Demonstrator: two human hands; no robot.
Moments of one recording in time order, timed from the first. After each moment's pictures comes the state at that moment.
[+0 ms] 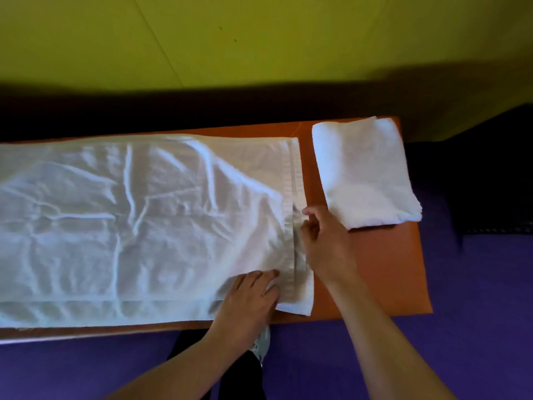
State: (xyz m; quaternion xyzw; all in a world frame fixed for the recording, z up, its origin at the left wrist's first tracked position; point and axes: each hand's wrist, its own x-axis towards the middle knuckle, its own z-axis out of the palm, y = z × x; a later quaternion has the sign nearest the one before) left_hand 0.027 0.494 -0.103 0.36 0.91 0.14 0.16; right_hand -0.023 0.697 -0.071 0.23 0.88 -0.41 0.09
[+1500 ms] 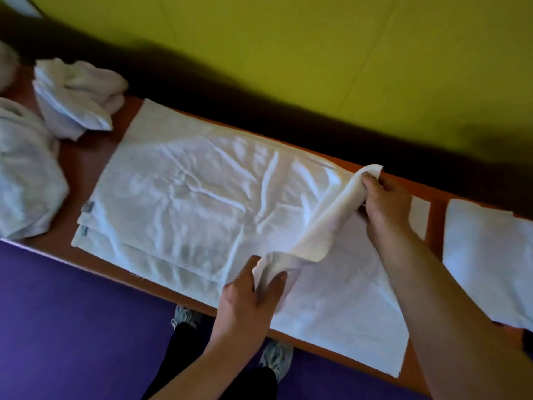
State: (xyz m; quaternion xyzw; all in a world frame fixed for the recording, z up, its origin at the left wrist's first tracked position) left_hand -0.022 0.327 0.022 -0.21 0.80 0.53 0.15; right_hand -0.199 0.531 -0.016 0.38 0.70 -0.61 0.02
